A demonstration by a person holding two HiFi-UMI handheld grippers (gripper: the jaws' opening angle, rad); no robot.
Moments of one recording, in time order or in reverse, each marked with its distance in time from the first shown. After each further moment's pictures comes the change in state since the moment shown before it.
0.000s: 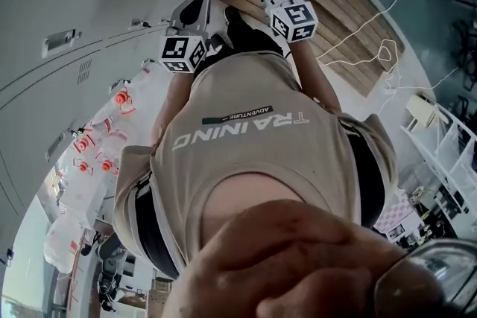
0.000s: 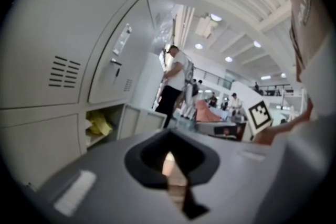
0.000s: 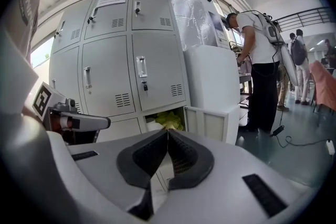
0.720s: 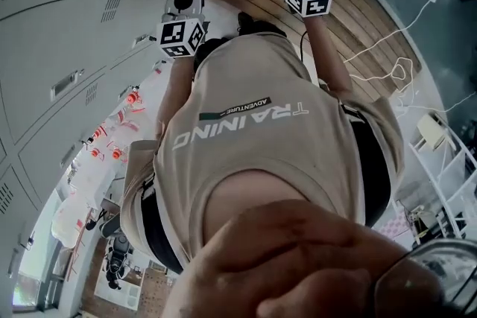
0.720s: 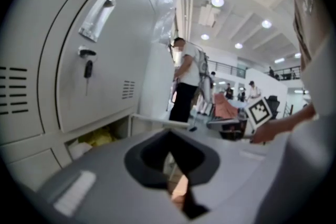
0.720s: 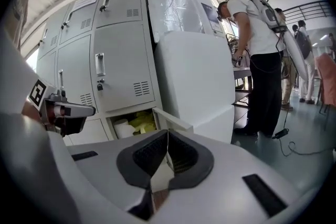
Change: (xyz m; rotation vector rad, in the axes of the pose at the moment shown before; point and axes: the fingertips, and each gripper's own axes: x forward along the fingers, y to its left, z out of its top) left arm 0.136 0.054 0.041 0.095 0.032 0.182; right arm 0.089 -0.177 0.018 0.014 0.030 0.022
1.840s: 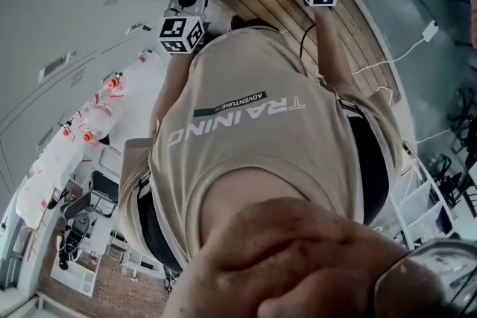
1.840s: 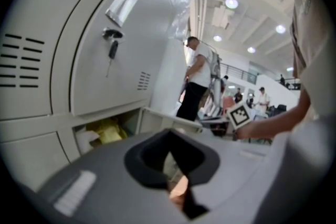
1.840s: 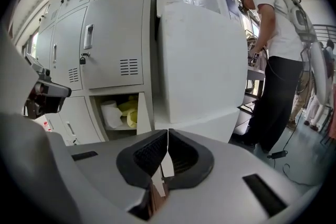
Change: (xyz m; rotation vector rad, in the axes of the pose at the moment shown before) left arm 0.005 0.031 -0.018 -0.108 0.011 0.078; right arm 0.084 -0.058 -0.006 -0.180 0.137 0.021
